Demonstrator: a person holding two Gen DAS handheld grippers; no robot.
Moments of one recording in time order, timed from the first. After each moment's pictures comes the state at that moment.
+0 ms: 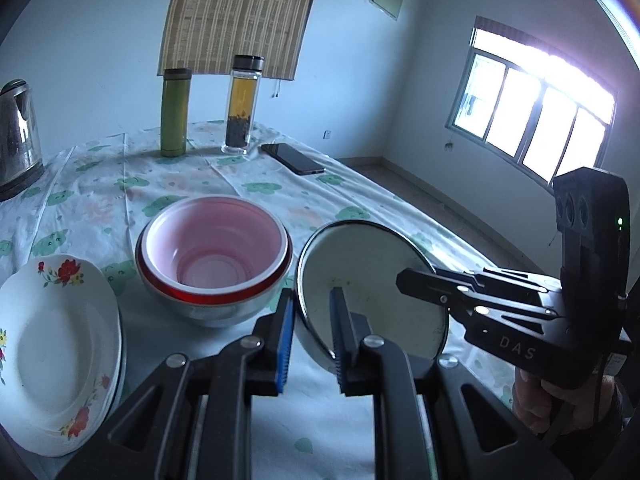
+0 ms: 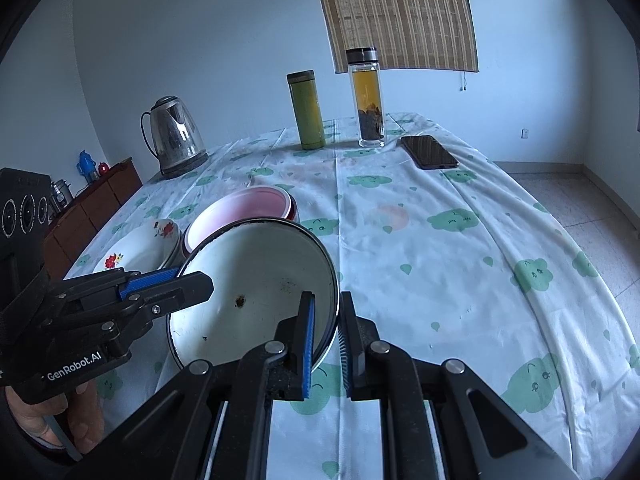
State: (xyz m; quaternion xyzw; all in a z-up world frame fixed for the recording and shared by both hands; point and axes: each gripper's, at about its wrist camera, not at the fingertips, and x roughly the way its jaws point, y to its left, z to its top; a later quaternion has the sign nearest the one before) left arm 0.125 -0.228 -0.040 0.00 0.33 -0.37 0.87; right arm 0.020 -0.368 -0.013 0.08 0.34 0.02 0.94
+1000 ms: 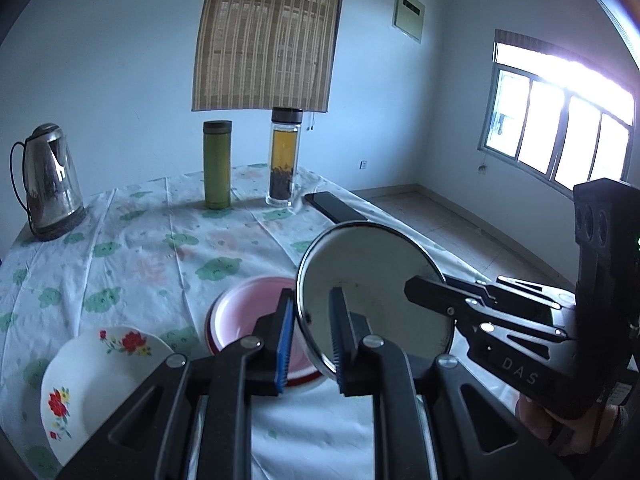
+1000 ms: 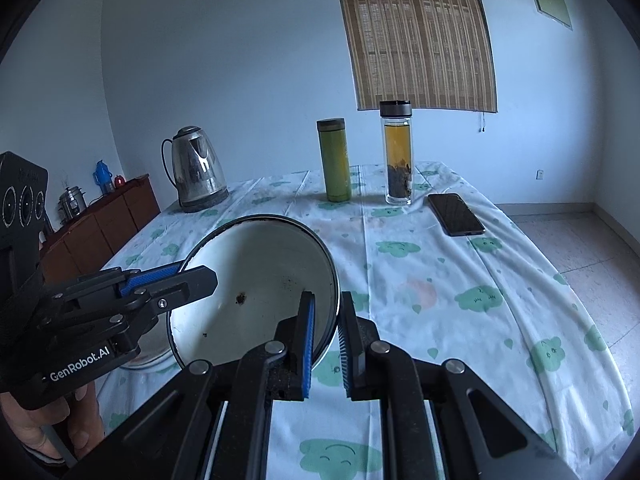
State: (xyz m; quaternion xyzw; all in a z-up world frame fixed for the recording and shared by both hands) left arm 0.157 -0.219 0.009 0.02 0.28 -0.30 0.91; right arm 0.057 -0.350 0.029 0.05 0.27 0.04 0.96
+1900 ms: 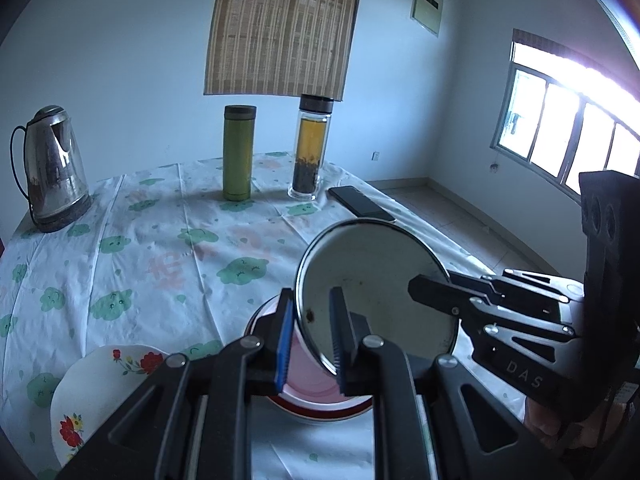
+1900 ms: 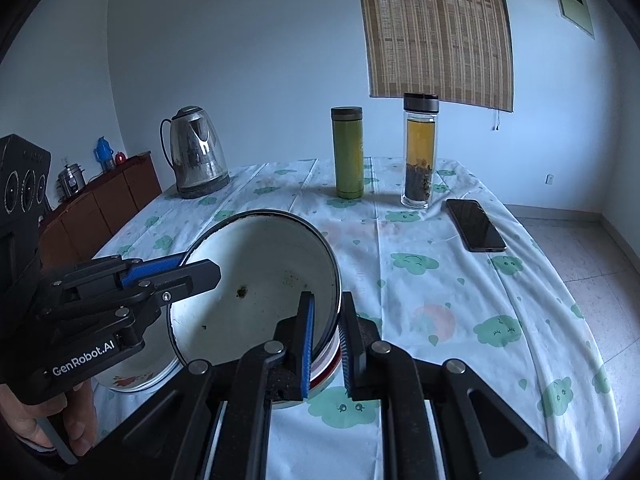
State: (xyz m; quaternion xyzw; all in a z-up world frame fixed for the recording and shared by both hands) left arm 0.205 -0.203 -0.001 0.00 0.31 -0.28 0.91; right arm 0.113 -0.330 0.032 0.02 0.31 0.05 0.95
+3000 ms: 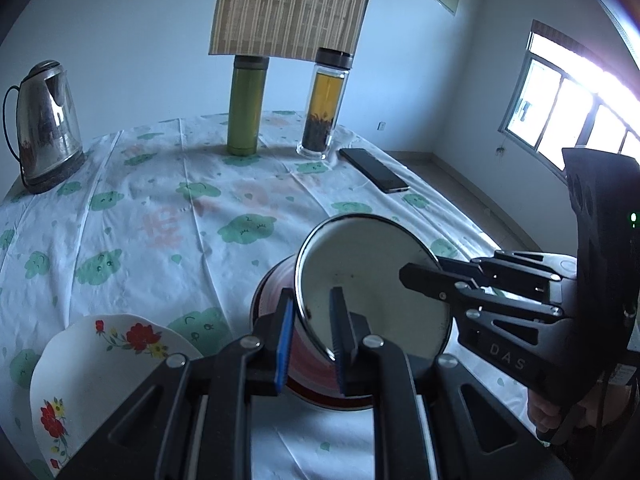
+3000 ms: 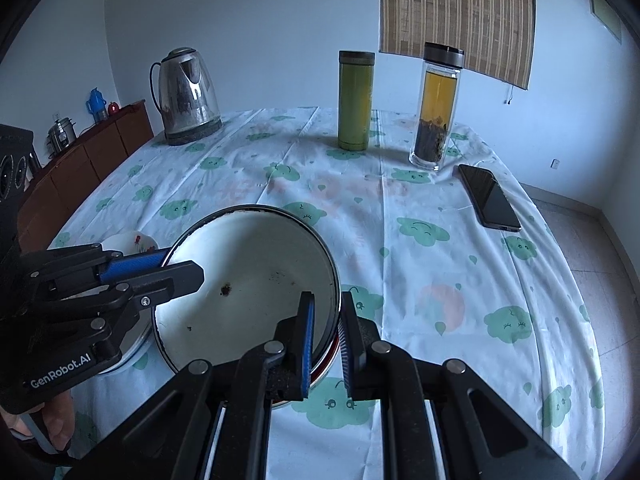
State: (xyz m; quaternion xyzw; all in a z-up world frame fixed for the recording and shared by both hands) left arm 0.227 -0.200 -0.031 0.00 0.38 -0.28 0.88; right arm 0.153 -0.323 0.001 -0.02 0.40 0.06 0.91
